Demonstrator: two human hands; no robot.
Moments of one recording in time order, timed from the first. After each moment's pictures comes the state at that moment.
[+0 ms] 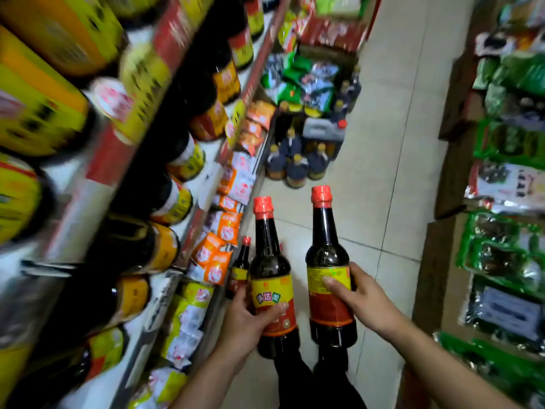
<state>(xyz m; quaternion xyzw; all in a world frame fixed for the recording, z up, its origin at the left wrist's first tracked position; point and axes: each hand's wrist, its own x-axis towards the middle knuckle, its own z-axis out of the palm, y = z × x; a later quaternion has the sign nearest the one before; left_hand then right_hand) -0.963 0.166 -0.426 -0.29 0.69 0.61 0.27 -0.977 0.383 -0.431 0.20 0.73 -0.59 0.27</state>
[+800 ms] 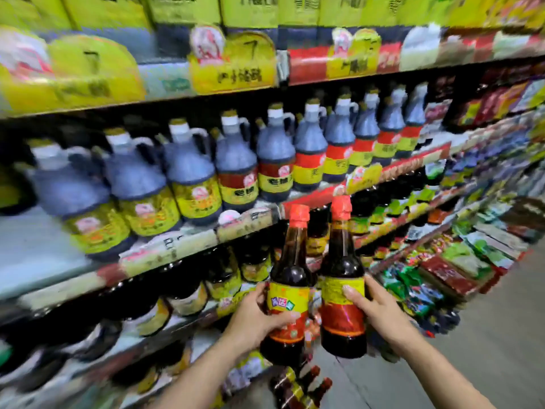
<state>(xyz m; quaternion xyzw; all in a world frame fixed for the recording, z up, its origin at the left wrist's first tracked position) -0.826 0.104 -0.032 -0.24 0.67 0.69 -0.10 -0.965 0.292 -0.020 -0.23 0.69 -0.64 0.25</state>
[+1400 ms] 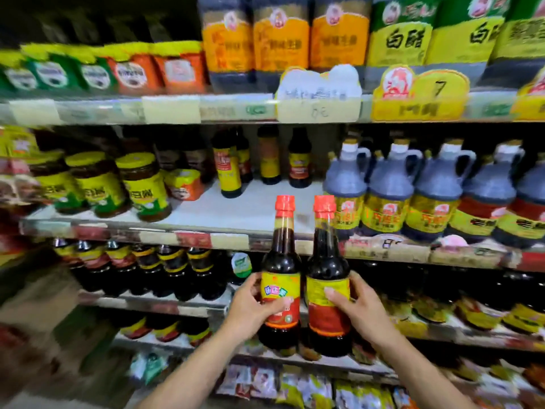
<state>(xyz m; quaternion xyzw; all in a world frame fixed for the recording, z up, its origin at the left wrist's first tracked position) -0.529 -0.019 0.009 -0.43 0.60 0.56 -0.38 -0.726 0.053 0.009 -0.49 0.59 -0.54 0.35</state>
